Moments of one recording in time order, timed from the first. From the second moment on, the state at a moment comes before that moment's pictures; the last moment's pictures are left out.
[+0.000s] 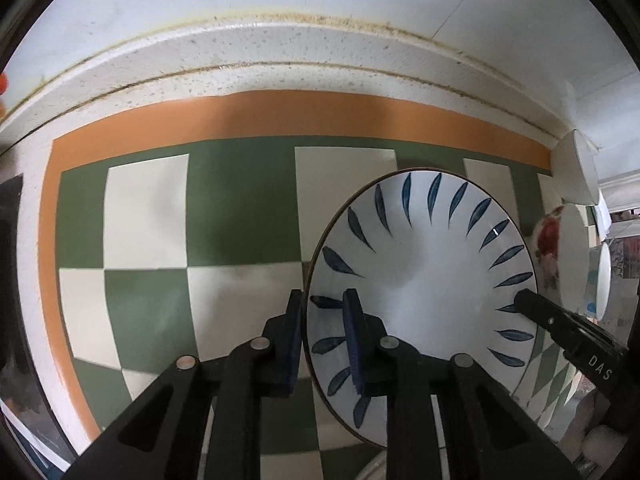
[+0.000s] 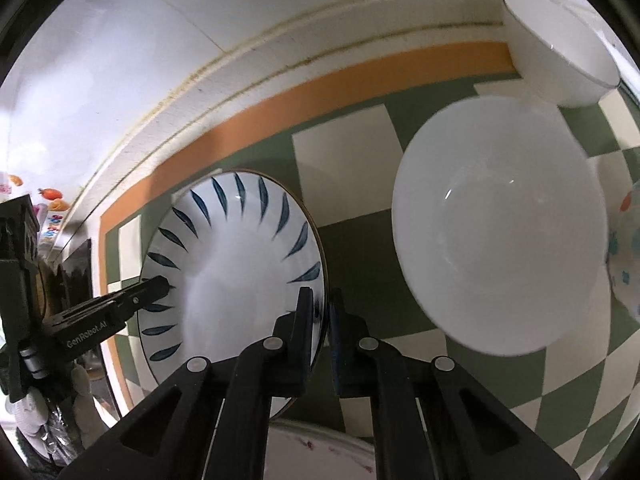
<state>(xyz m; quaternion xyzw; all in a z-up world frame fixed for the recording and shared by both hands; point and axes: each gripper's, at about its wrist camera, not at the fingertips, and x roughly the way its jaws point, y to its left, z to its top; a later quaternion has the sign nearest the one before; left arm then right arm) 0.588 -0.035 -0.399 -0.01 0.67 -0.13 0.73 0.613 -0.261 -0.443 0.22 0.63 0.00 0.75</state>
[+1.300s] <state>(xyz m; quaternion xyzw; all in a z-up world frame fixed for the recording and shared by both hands) 0.414 -0.042 -0.346 -0.04 0.67 -0.10 0.73 0.431 -0.286 -0.386 0.20 0.62 0.08 0.75</state>
